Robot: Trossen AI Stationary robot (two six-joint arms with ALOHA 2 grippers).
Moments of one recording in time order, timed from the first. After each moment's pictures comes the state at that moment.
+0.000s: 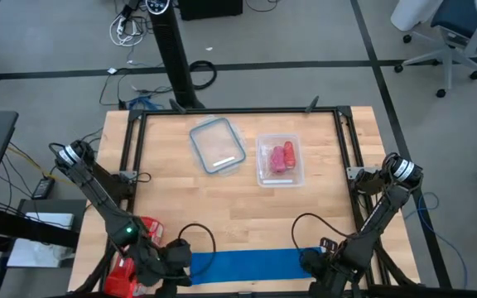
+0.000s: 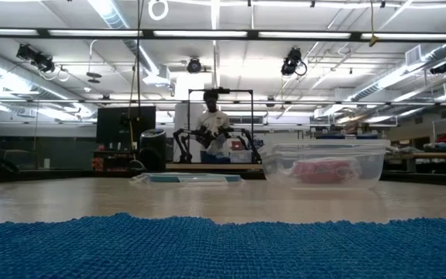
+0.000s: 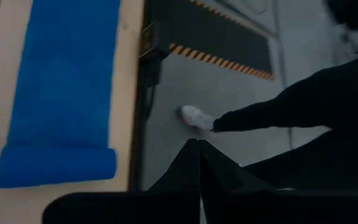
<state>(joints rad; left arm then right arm) -0.87 1.52 1.17 -0.37 -0.14 -1.05 0.98 1.78 1.25 -0.76 0.11 1.39</state>
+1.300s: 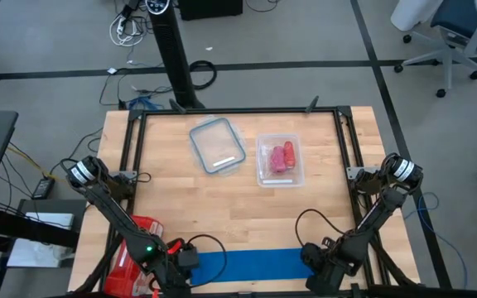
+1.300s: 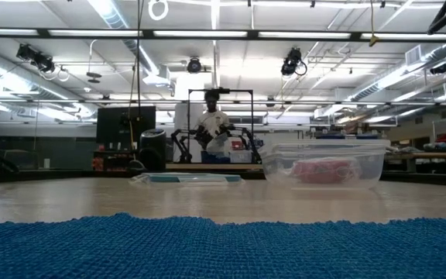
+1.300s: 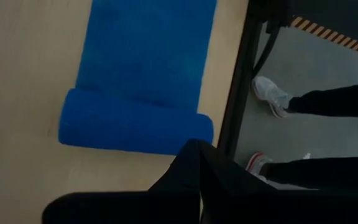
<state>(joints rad) -0.86 1.73 1.17 -0.50 -0.15 -1.15 0.98 1.78 1.05 -0.52 0.06 1.52</state>
